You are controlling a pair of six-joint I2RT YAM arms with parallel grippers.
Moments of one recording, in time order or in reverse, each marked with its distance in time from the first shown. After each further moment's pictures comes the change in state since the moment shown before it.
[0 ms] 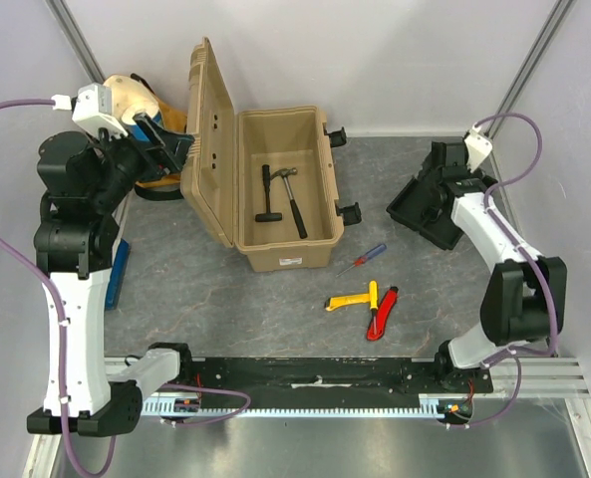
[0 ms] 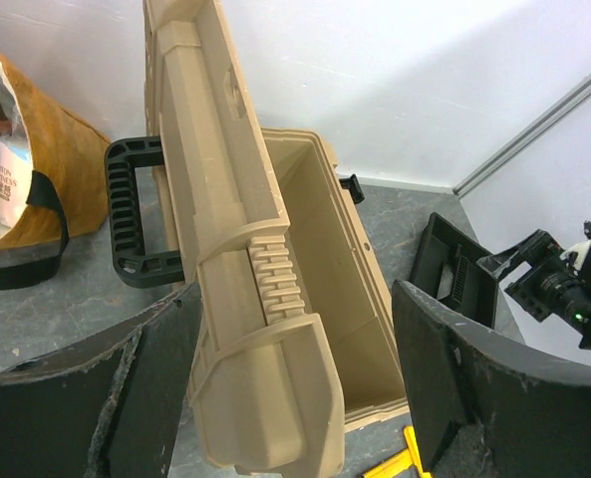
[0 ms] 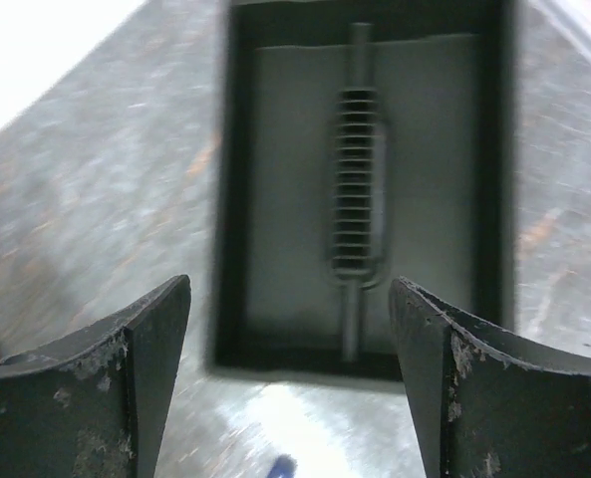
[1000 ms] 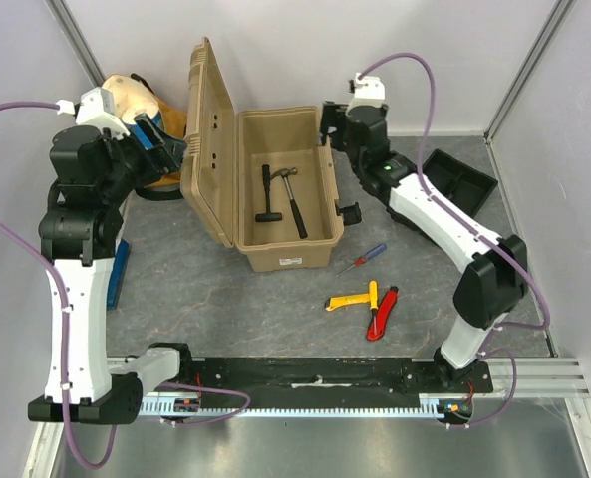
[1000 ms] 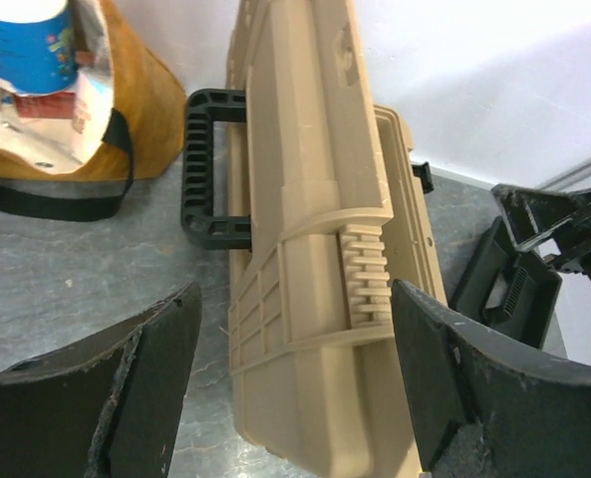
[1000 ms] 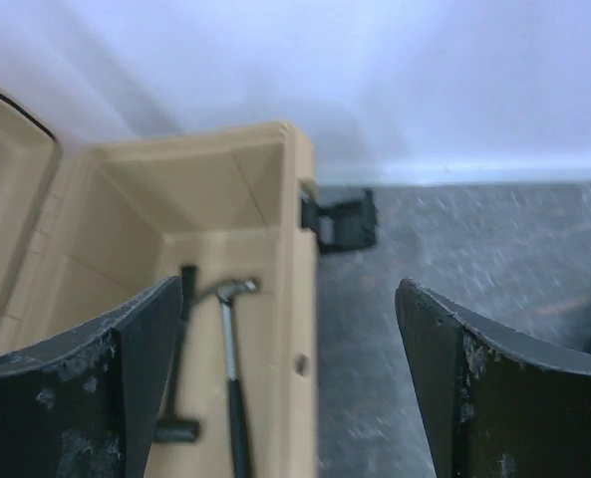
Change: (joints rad) left arm 0.000 0.031 0.012 -0.122 -0.180 -0.019; right arm 0.472 0.251 0.485 0.232 0.030 -0.361
